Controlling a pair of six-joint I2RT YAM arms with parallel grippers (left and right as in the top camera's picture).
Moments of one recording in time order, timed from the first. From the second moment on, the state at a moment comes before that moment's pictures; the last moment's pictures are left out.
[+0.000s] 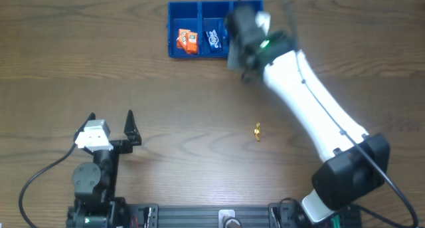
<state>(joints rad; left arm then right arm) -0.06 0.01 0.03 -0.13 -0.05 -0.14 0.47 1.76 1.64 -0.96 0.22 0.56</state>
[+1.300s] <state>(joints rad) -0.06 0.01 0.03 -0.13 -0.05 -0.14 0.55 1.53 0.82 -0.78 0.09 0.50</state>
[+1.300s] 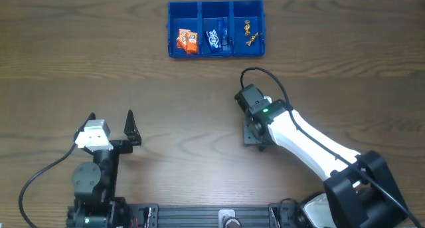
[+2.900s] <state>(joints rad) -0.06 0.01 0.03 -0.13 -0.05 -0.14 0.32 2.22 2.02 -0.76 0.20 0.27</state>
